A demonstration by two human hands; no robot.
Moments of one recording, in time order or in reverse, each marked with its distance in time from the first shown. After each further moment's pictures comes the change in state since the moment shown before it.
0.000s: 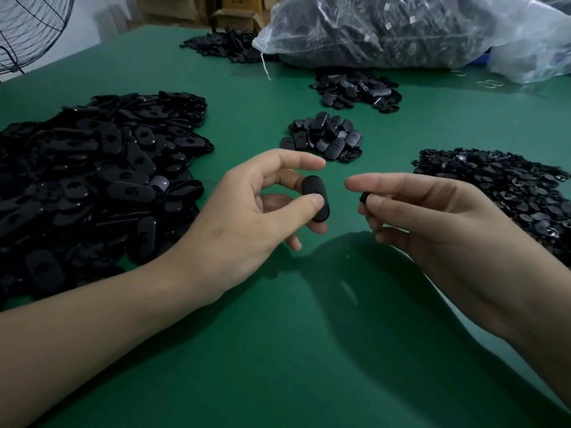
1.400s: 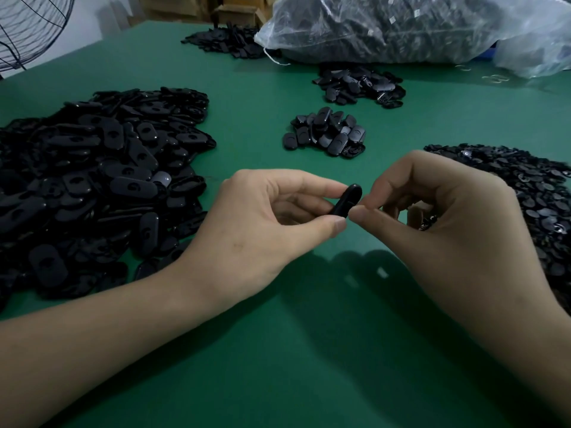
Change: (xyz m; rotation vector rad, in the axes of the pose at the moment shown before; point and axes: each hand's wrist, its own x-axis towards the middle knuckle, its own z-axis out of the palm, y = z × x) left_hand -0.008 0.008 0.010 0.135 0.003 0.019; right_hand -0.006 0.003 0.012 -0.773 0.252 -0.478
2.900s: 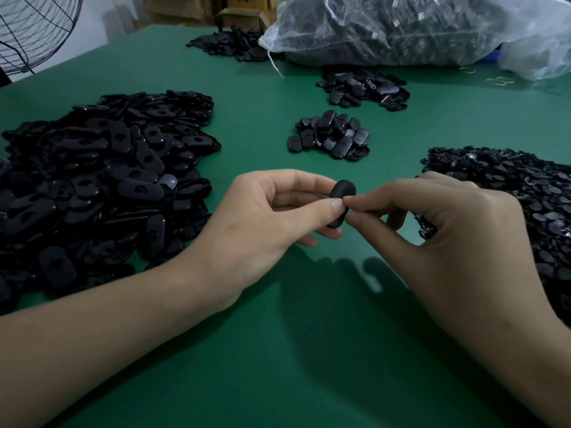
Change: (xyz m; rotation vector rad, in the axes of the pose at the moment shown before) left_hand 0.004 -0.004 -0.002 -0.219 -0.007 -0.157; right_hand -0.006 -0.006 0.003 -0.285 0.019 -0.172
